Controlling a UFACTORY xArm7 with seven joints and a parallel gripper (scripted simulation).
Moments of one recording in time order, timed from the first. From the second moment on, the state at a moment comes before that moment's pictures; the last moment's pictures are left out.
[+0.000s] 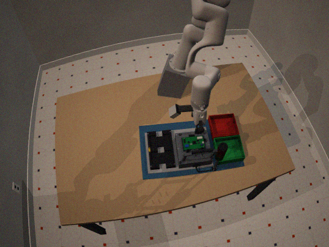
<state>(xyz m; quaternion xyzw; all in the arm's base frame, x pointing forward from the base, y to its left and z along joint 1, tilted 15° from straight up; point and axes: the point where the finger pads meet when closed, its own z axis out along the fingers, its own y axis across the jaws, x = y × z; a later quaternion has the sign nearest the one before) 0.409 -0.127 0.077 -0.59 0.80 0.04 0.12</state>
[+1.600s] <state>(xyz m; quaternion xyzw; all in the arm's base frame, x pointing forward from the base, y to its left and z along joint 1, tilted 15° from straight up) 0.496 -0.171 0.154 -0.59 0.80 0.04 0.13</state>
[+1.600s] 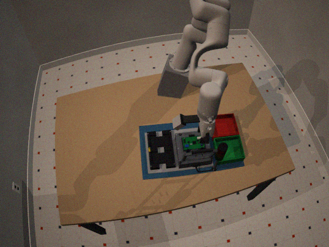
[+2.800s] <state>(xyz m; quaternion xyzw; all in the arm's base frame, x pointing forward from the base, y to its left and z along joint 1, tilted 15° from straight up) 0.537 -0.179 0.139 -0.59 0.80 0.05 0.12</state>
